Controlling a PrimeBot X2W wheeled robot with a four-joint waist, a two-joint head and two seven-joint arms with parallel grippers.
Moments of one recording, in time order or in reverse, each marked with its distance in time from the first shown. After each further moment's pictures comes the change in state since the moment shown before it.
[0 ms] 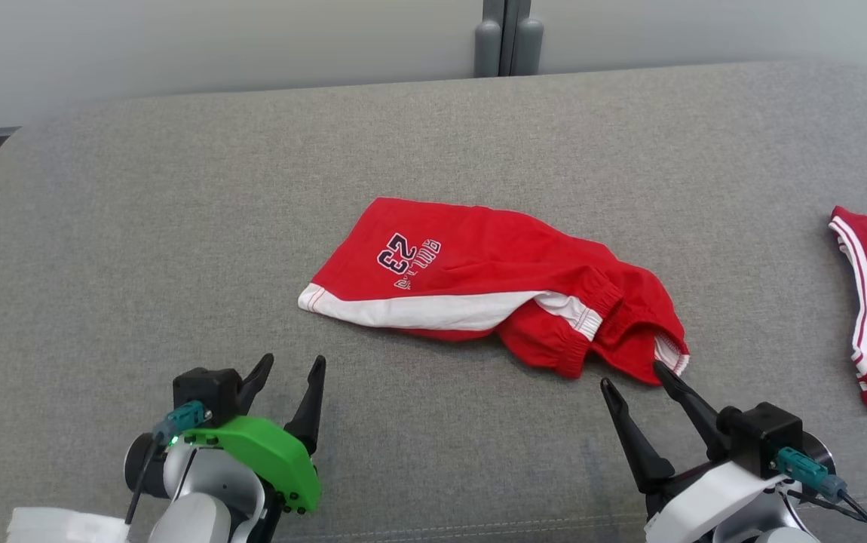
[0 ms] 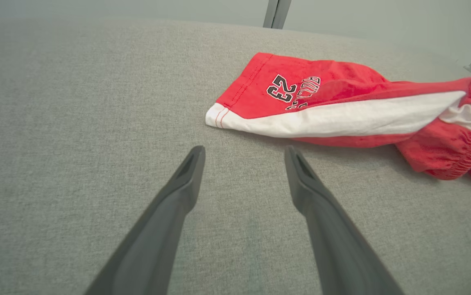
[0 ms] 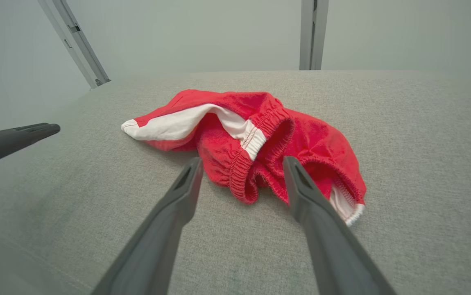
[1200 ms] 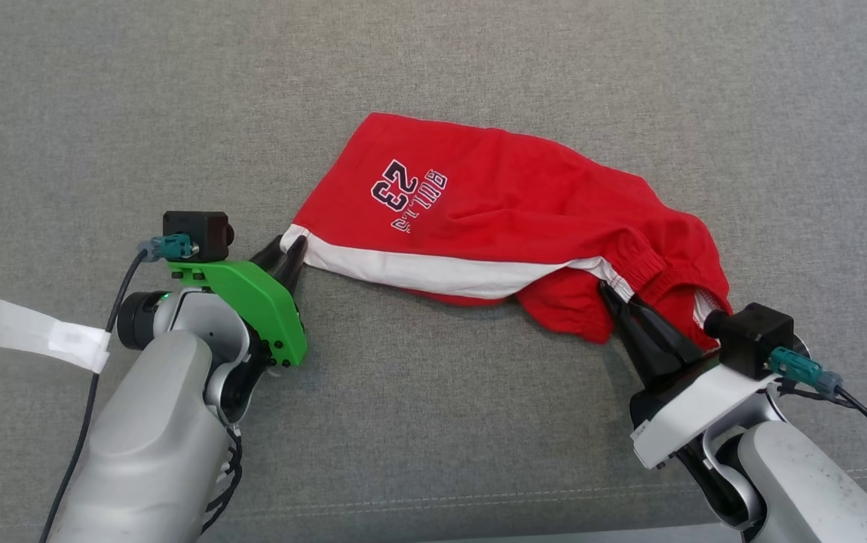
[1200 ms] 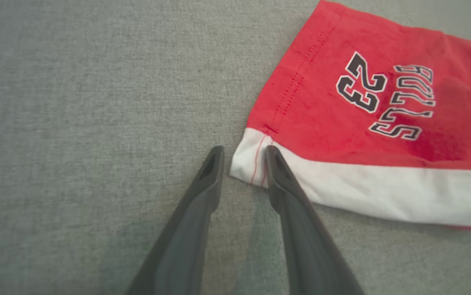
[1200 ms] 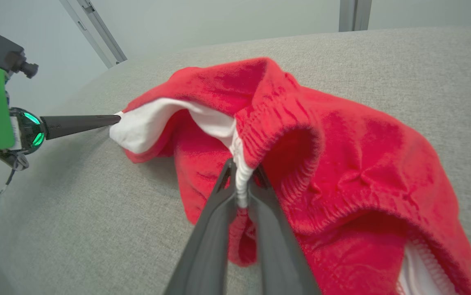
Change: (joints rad) left arm -0.496 0.052 -0.194 0.415 -0.275 -0.046 0.076; right arm -0.302 -0.132 0.187 0.131 0.207 0.000 -0.065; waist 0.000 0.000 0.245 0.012
